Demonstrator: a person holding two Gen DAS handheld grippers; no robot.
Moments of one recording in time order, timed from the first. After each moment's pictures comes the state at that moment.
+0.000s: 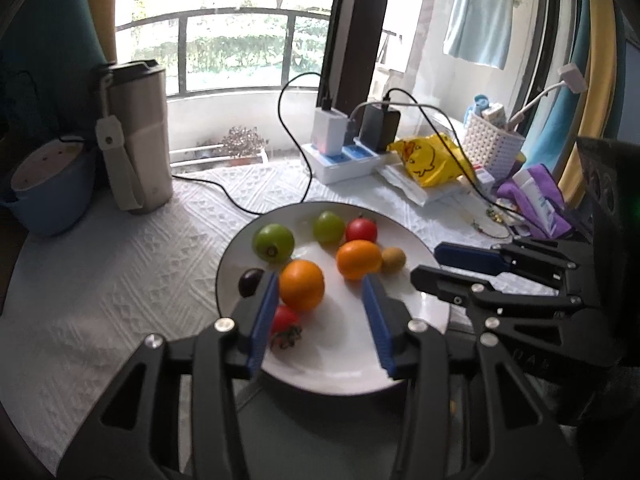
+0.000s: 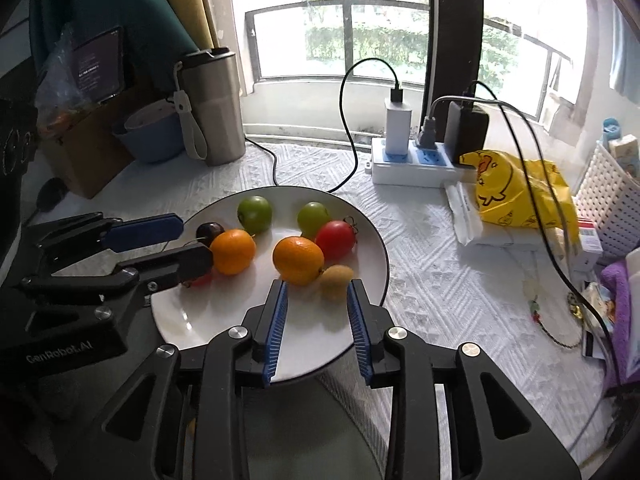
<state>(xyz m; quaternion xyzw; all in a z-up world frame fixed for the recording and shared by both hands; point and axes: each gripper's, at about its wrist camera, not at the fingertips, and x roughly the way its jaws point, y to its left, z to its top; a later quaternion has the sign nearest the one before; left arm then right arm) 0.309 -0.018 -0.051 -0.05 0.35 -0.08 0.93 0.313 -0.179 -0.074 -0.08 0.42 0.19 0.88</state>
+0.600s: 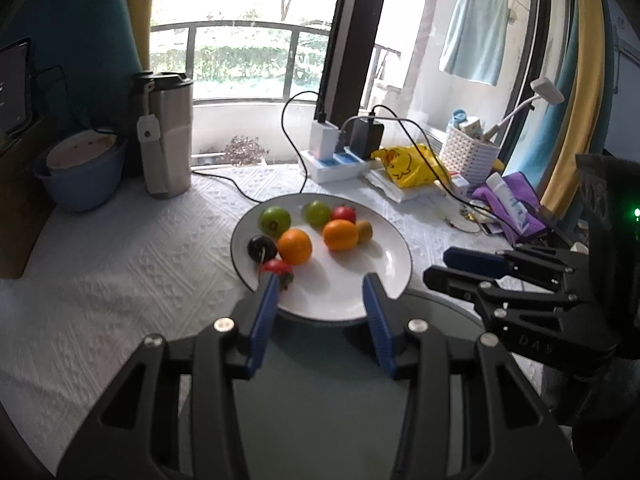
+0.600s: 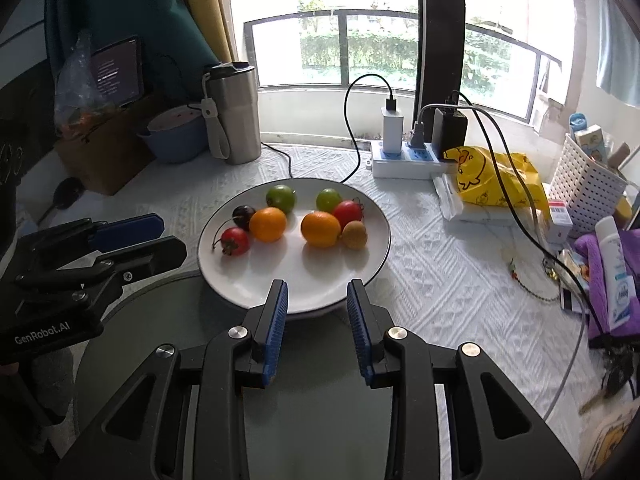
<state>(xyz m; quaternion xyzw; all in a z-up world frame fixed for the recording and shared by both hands) 0.244 -0.013 -0.037 -0.07 0.33 -0.08 0.94 0.256 -0.182 -0.055 -0.08 0.41 0.19 0.89</state>
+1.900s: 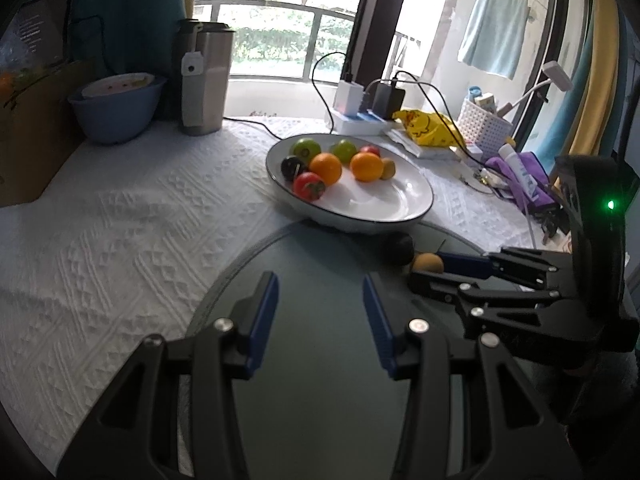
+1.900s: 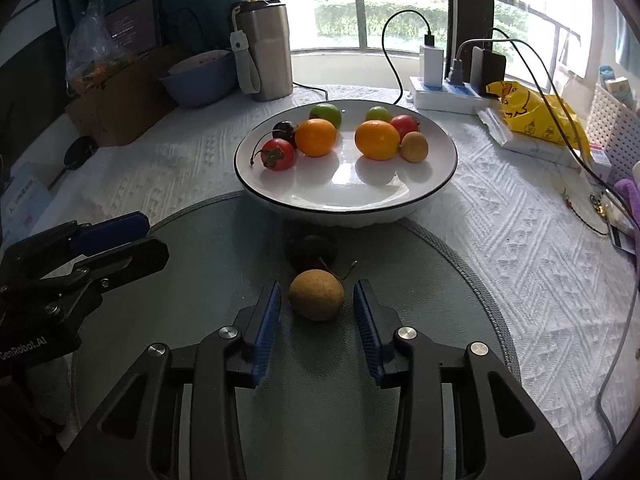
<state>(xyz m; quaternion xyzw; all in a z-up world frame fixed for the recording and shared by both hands) 0.196 0.003 -0.081 -0.08 0.36 -0.06 0.93 0.230 -0.160 -0.109 -0.07 0.46 0.21 0.86</state>
